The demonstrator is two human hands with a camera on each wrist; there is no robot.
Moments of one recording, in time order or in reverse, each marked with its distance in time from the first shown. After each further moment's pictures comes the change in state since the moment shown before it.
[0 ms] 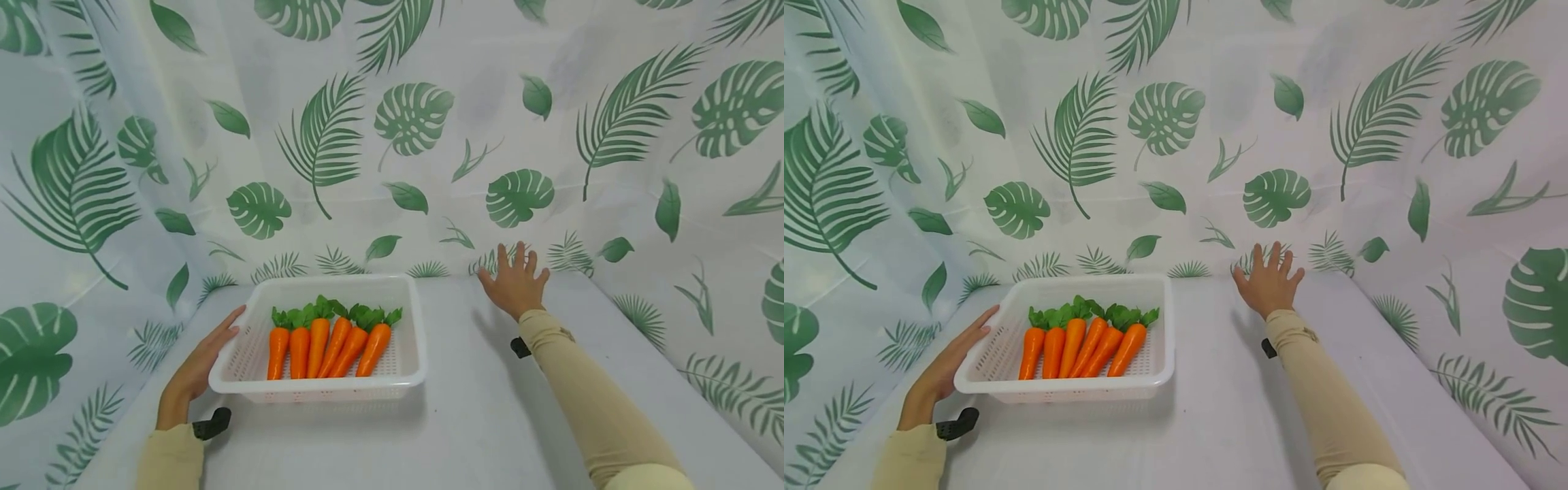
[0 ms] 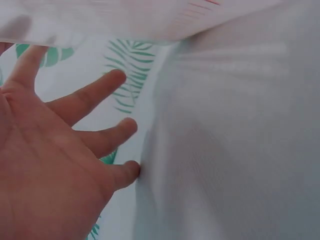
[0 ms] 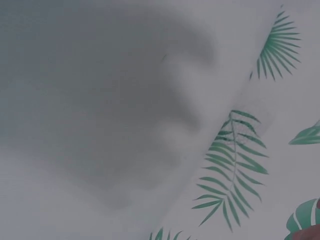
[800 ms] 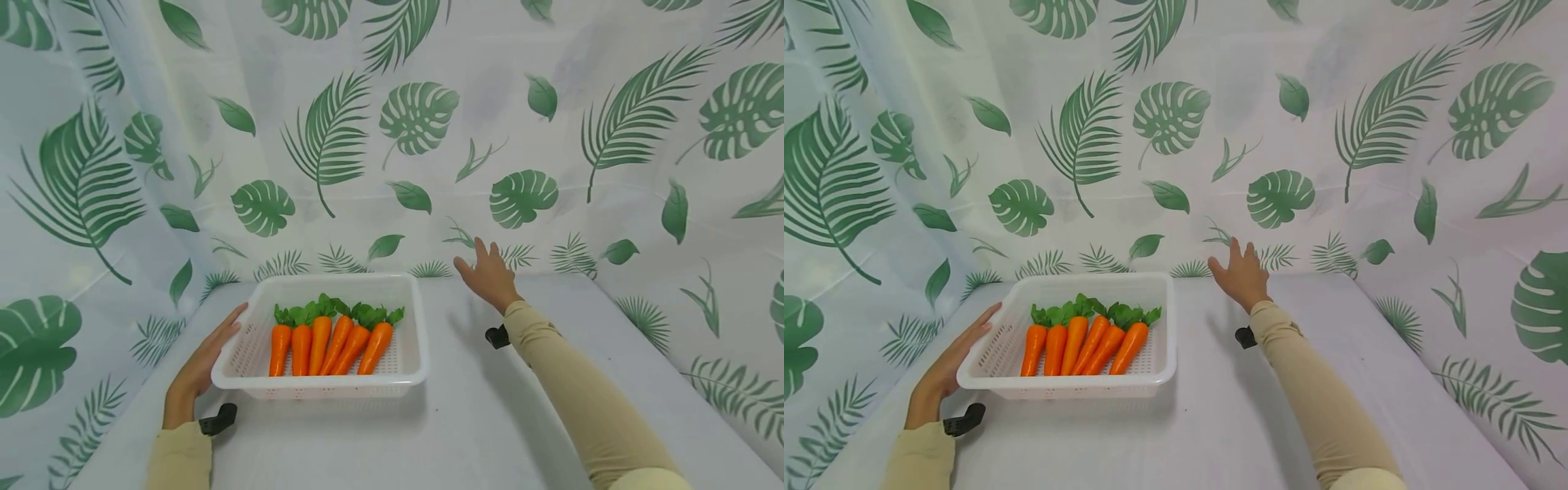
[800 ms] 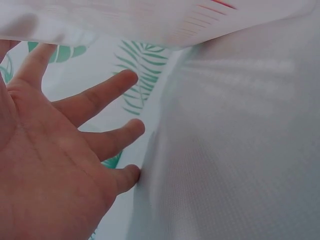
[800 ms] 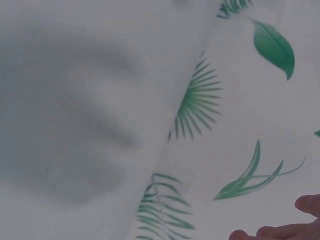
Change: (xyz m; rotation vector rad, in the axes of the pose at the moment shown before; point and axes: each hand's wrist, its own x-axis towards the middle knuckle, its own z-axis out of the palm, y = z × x) left_hand 0.001 -0.004 0.003 -0.030 0.001 0.043; right_hand 0.007 -0.056 -0.015 0.281 -0.150 -0.025
